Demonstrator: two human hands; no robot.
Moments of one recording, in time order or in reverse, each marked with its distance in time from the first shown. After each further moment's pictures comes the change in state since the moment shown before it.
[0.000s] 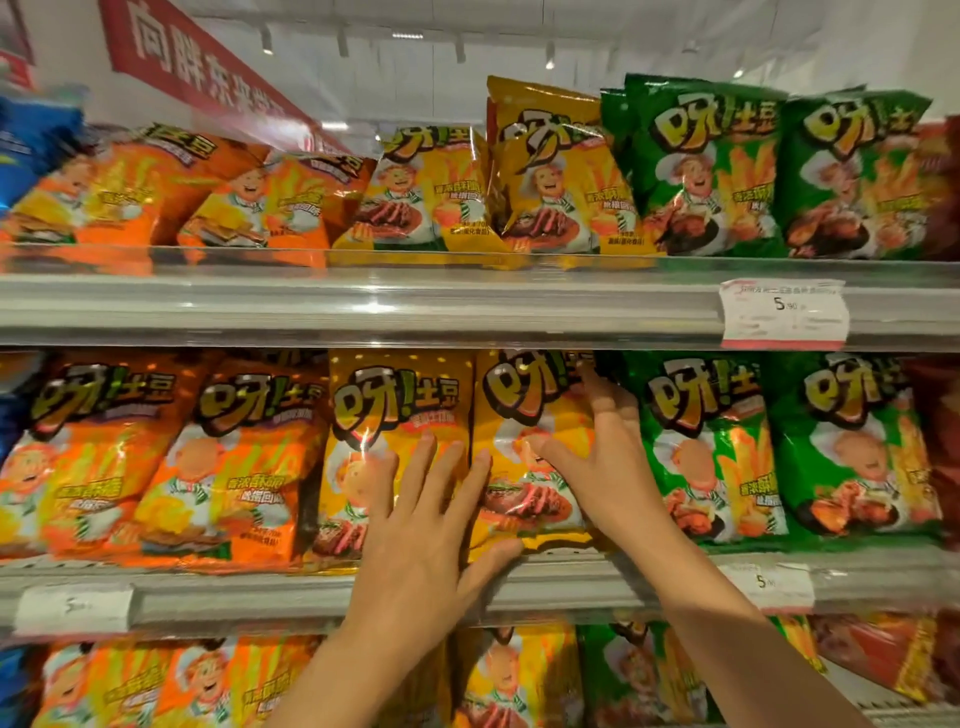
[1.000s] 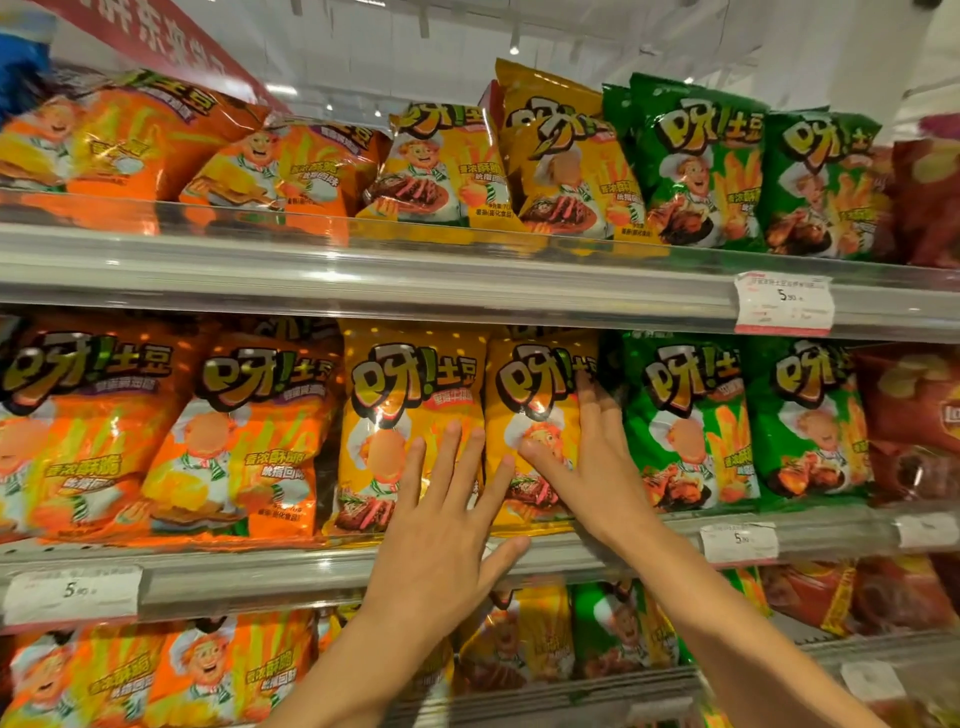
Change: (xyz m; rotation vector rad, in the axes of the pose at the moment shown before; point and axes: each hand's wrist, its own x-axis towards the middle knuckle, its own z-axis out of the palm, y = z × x) left_hand -0.014 -0.009 0.018 0.071 0.016 0.169; right_hand -0.029 -0.001 0.015 -0.253 -0.071 0.035
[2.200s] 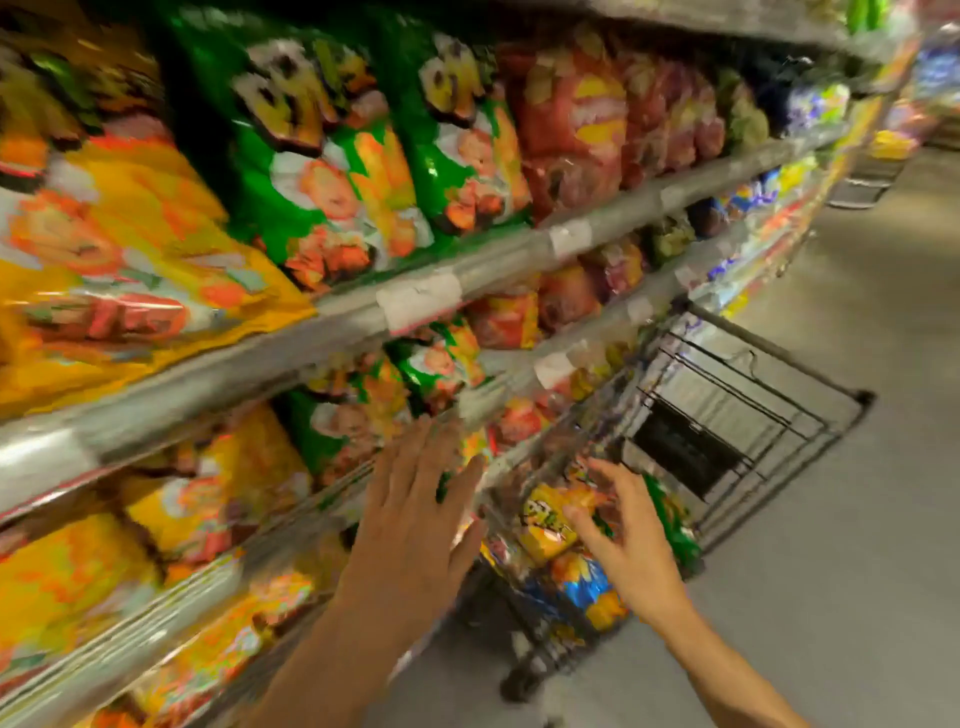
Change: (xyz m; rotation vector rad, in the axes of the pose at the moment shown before) left_hand -0.069 0.224 0.036 -0.741 -0.102 0.491; right_hand -0.336 0.181 -0.075 -0.013 0.246 0.741
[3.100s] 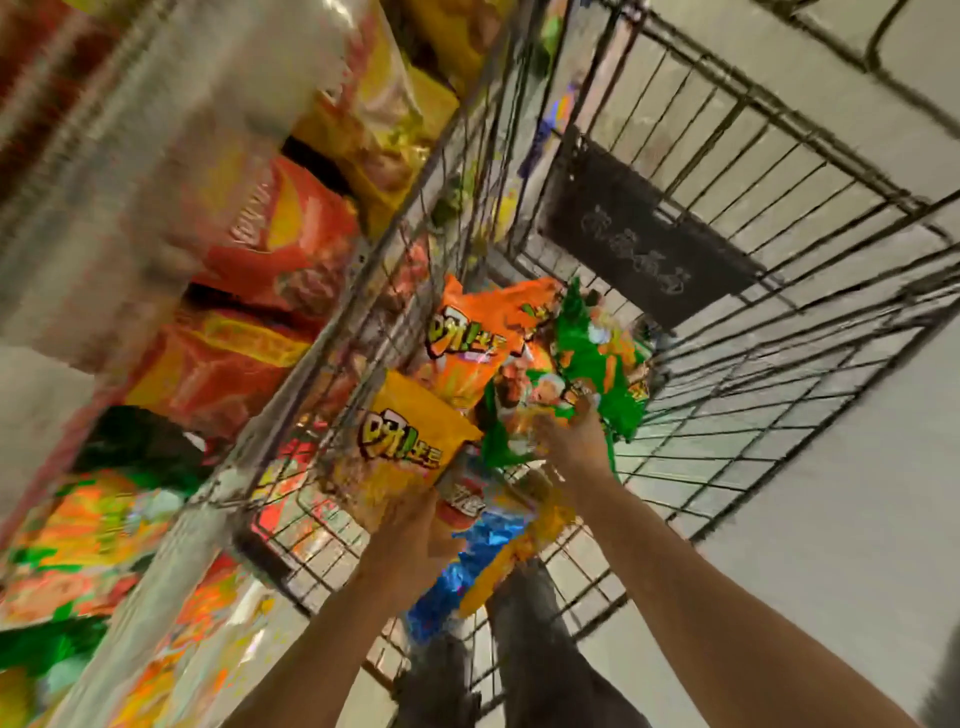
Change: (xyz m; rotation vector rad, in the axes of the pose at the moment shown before) left_hand 0.089 0.079 0.514 -0.392 -1.347 -0.515; right_hand 0.236 0.444 0.052 0.338 -0.095 1.326
